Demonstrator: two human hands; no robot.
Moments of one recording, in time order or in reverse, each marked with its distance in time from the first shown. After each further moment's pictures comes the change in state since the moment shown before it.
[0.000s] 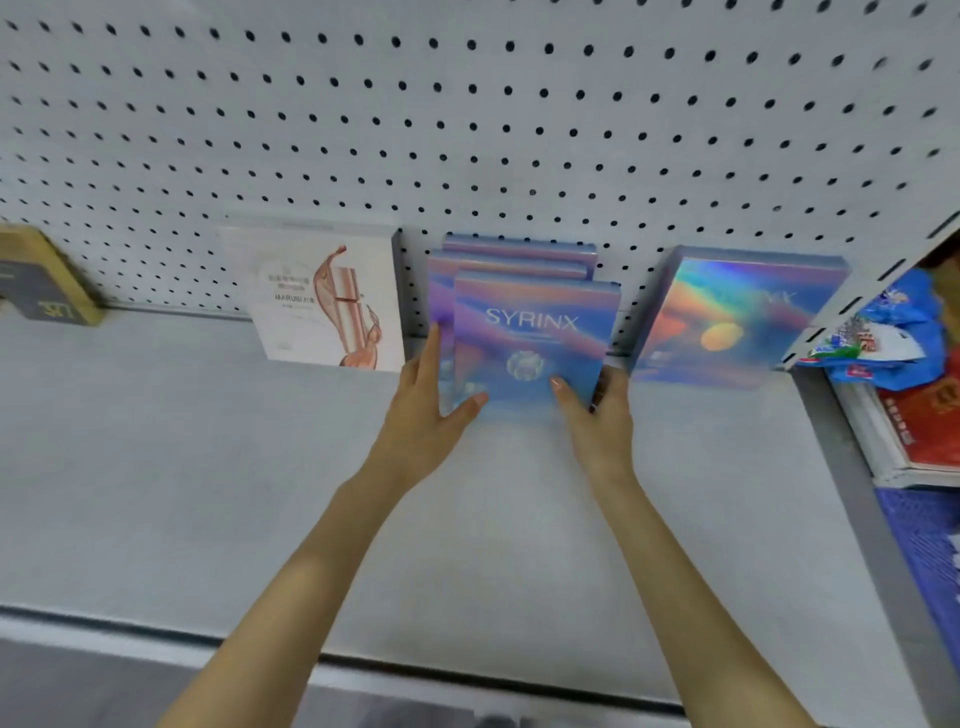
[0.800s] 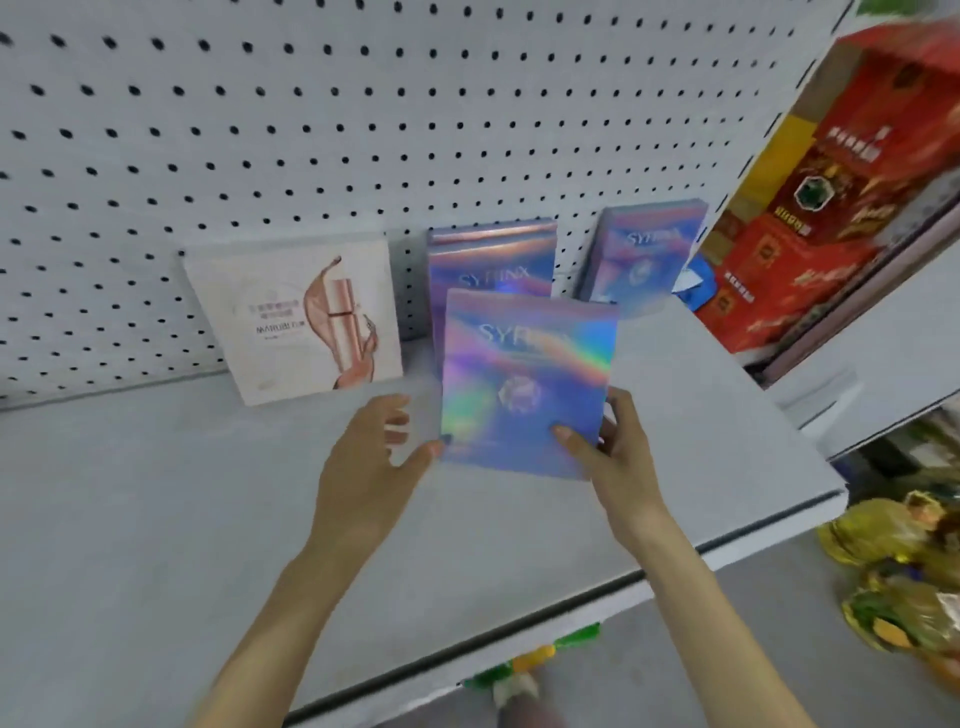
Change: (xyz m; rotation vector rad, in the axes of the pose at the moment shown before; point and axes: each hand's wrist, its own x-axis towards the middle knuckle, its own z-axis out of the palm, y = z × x) left_hand -0.036 -0.070 -0.089 -0.132 -0.135 0.106; right_hand -0.149 -0.036 0.031 0.170 0.172 0.035
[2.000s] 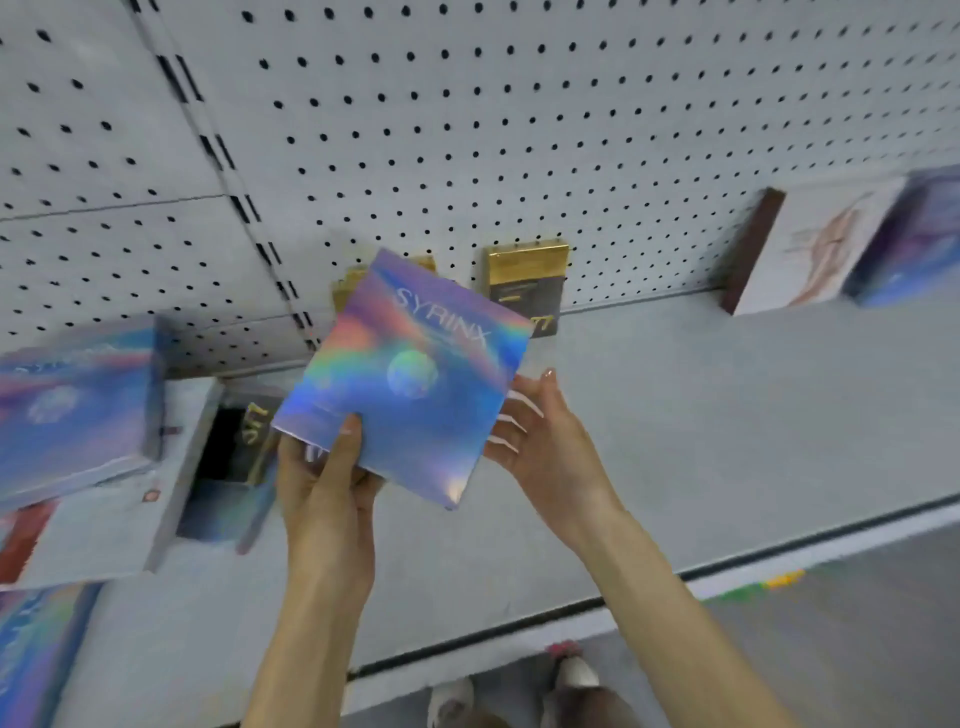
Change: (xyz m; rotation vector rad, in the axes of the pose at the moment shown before) left_hand -0.104 -0.232 -0.542 -0.963 0.366 -0.121; right_hand -0.255 -0.016 0.597 0.531 -0.337 0.321
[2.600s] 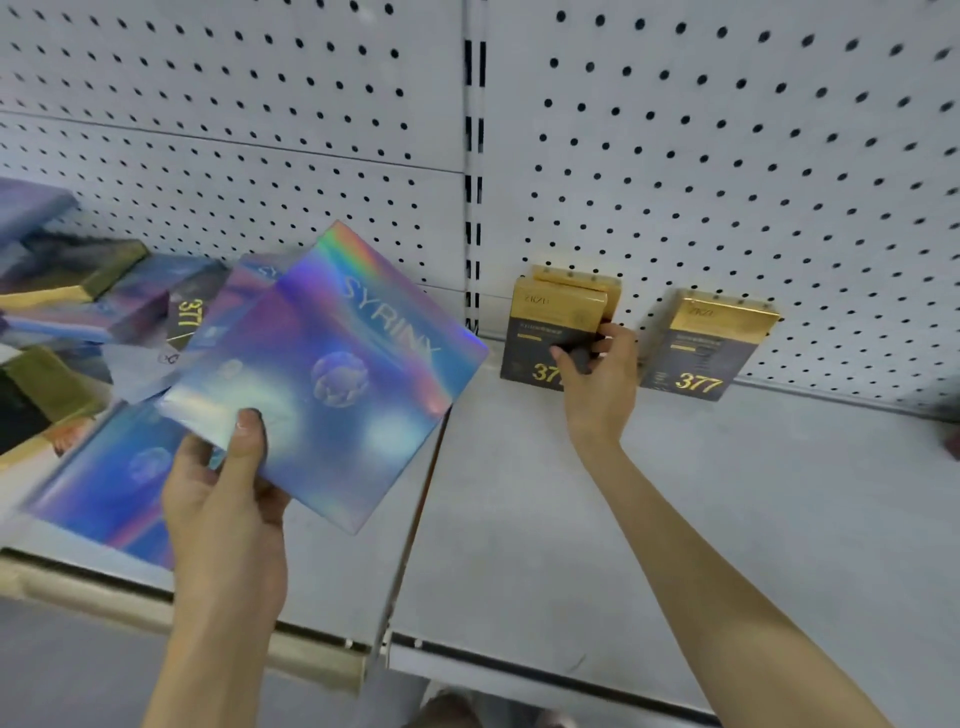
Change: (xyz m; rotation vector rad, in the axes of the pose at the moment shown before) left_hand -0.015 0.070 -0.100 0.090 0.544 0.277; right_hand 0.147 0.056 0.045 -1.040 0.291 -0.542
